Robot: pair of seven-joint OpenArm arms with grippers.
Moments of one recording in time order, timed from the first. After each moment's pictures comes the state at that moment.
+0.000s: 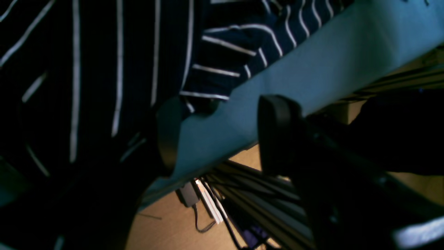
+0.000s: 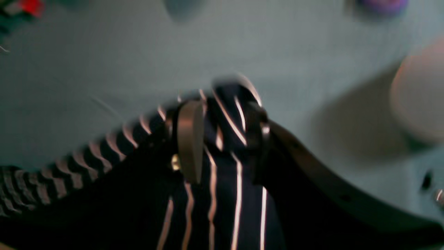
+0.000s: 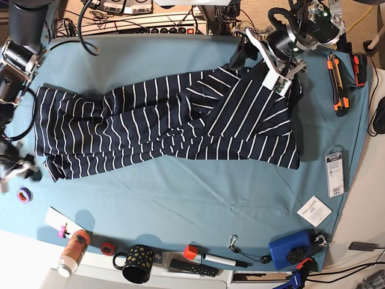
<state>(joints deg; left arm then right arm) 32.5 -4.8 -4.1 132.3 -32.9 -21.2 63.0 29.9 38.0 27.9 50.4 36.4 39.9 -54.6</state>
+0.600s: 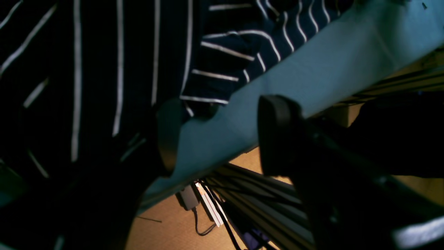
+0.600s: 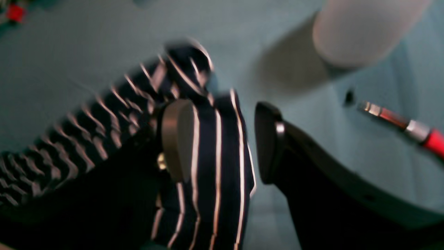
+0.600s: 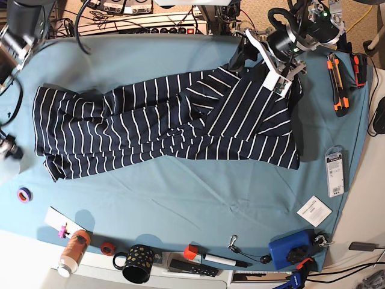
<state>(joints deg) 32.5 -4.8 -4.1 132.3 -32.9 -21.2 62.7 20.3 40.4 39.0 56.1 37.2 35.9 -66.4</state>
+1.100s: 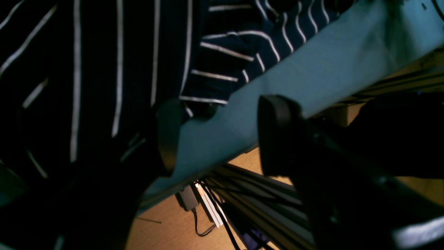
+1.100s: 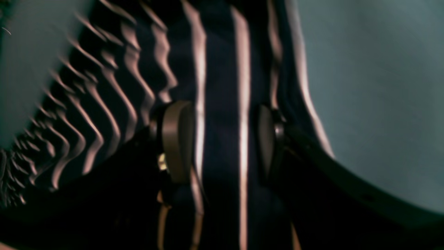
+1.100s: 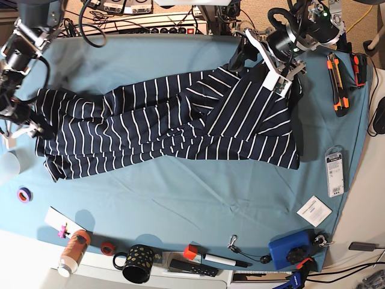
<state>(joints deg) 32.5 -4.8 -4.1 132.3 -32.9 -21.2 62.4 16.6 34.1 39.1 44.8 41.6 39.0 -61.0</state>
